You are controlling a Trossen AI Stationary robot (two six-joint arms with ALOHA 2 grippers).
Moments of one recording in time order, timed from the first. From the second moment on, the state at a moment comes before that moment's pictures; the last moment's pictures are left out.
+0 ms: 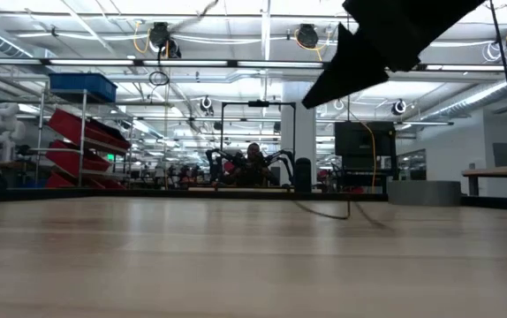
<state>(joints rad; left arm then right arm) -0.66 1.26 0.74 0.93 -1.00 0.61 0.55 1.80 1.15 -0.36 0.93 0.55</state>
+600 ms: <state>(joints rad) -0.66 1.26 0.74 0.91 -1.00 0.60 0.52 1.80 1.15 0.42 0.97 -0.08</state>
